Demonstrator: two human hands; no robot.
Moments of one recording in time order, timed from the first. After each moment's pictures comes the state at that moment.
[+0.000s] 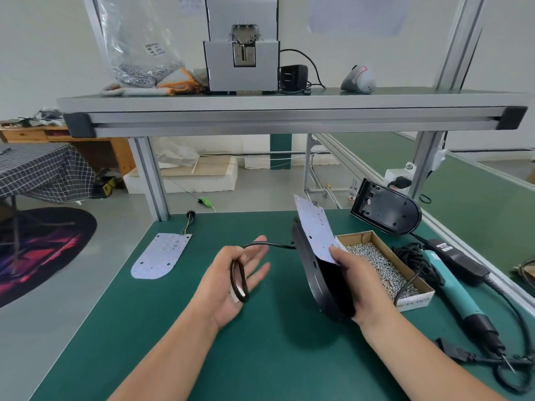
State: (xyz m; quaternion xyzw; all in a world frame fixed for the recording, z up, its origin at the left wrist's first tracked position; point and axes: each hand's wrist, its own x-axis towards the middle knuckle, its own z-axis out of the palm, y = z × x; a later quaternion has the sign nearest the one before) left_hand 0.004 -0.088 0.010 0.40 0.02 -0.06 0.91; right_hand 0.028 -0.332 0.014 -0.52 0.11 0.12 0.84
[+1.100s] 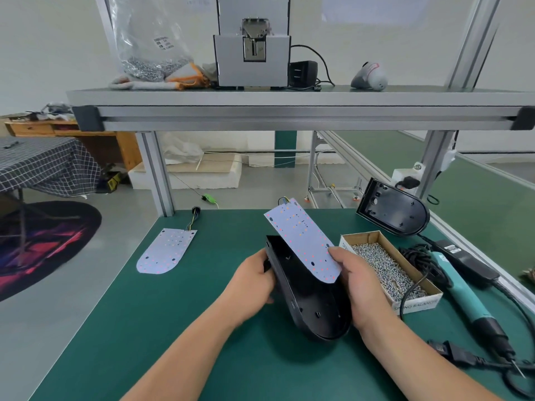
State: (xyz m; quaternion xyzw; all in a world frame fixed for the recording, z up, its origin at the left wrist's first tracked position) left_hand -0.003 -0.113 0.010 0.80 -0.03 -0.03 0.60; right_hand 0.026 -0.319 0.003 -0.48 0.06 0.15 0.86
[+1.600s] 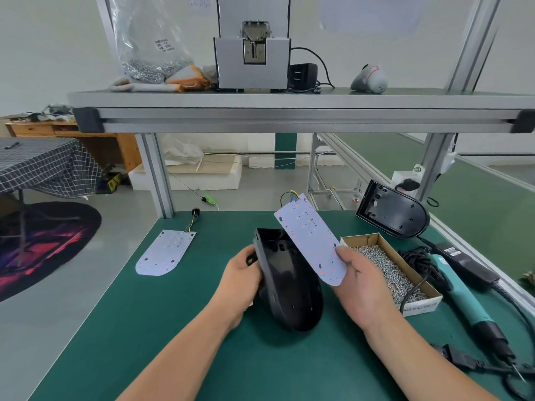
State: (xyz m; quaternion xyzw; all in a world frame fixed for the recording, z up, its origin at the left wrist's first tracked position) left_hand -0.002 -0.112 0.011 0.69 0.08 0.03 0.71; right_hand 0.037 -0.329 0.004 -0.41 -0.01 0.12 0.90
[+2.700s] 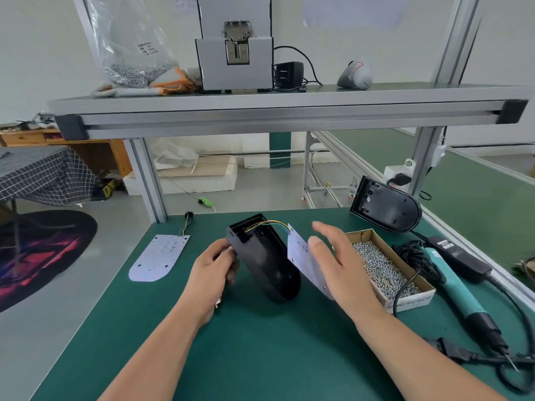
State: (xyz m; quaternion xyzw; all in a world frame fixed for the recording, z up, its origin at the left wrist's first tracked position) left_hand 0.012 -0.067 0.004 0.72 0.07 0.10 0.68; right_hand 0.023 -0.316 0.022 -0.79 -0.11 -0.15 0.58
